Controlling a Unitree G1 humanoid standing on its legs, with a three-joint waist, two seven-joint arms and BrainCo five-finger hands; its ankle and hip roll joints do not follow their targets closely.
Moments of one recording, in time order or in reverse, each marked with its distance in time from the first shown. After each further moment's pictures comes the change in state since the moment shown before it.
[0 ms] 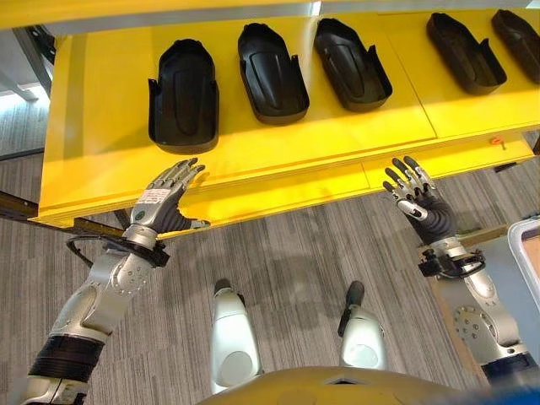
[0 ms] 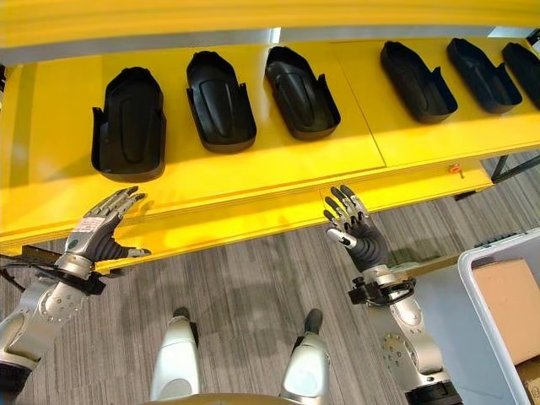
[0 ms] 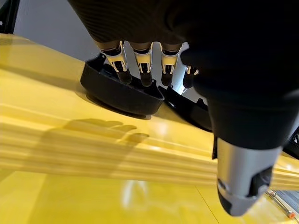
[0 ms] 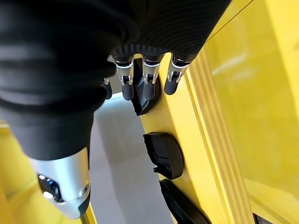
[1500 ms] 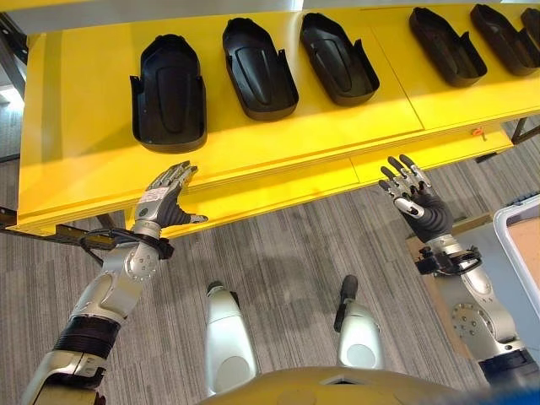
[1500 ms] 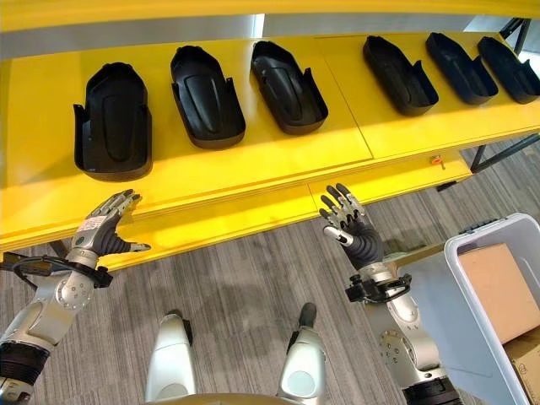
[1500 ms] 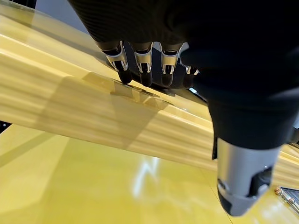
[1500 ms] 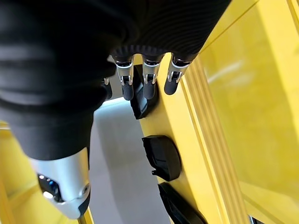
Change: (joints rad) left arm -0.143 -0.049 -0.062 0.215 -0.012 0.077 0.032; right arm -0.018 0.001 0.036 0.000 0.019 0.022 0.001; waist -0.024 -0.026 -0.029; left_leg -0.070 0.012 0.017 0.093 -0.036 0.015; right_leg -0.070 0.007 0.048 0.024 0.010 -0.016
